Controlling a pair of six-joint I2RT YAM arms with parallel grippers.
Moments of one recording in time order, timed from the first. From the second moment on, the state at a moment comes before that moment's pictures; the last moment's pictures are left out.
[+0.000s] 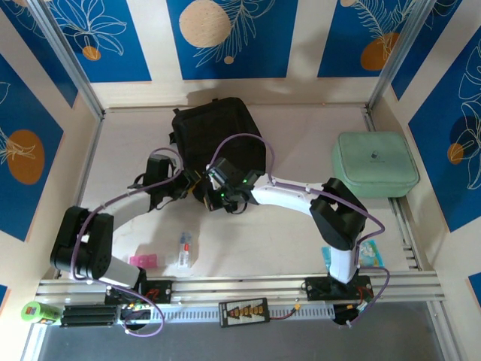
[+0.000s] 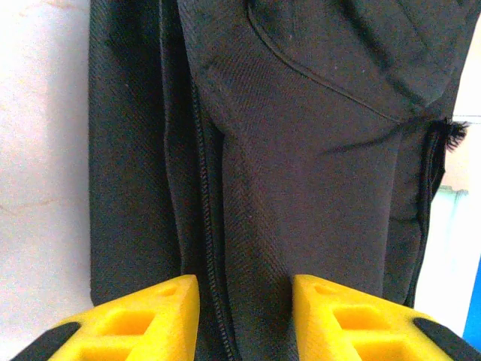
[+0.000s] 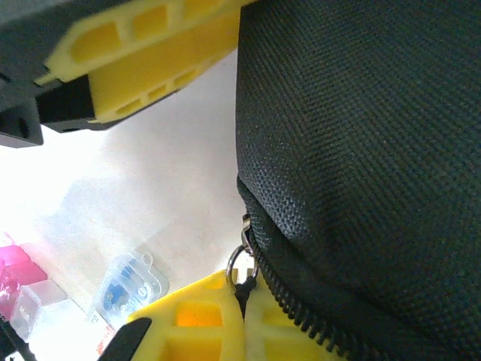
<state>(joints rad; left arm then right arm) -0.27 1.45 0.69 0.01 0.37 -1.03 0.93 1.86 1.31 -0.40 -0.17 0.54</state>
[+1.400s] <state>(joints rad) -0.29 1.60 0.82 -0.04 0.38 -0.92 0.71 1.66 1.12 -0.61 0.08 0.71</state>
